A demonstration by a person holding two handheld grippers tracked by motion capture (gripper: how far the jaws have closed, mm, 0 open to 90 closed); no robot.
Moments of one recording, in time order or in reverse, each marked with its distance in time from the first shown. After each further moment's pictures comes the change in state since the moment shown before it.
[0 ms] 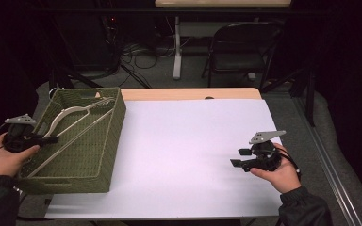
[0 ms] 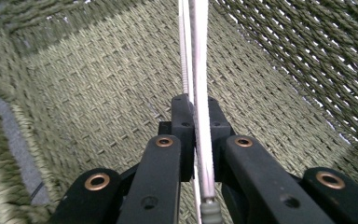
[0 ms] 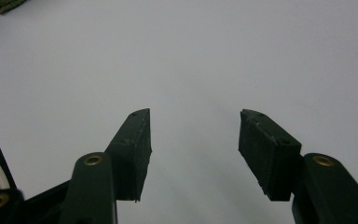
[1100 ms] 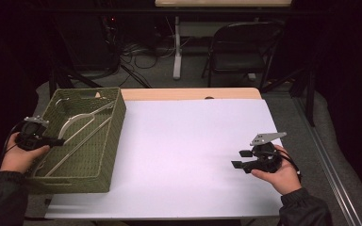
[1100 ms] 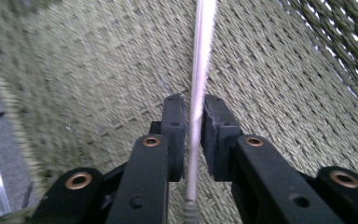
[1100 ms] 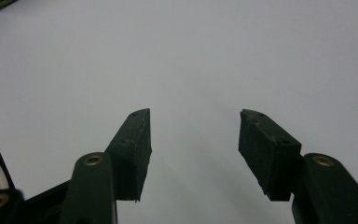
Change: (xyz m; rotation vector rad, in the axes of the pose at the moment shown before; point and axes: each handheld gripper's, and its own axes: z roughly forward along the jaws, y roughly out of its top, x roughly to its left) left arm 0.000 0.004 0.023 0.109 0.087 -0.063; right arm -0.002 -0.007 0.002 0.006 -0.001 0.012
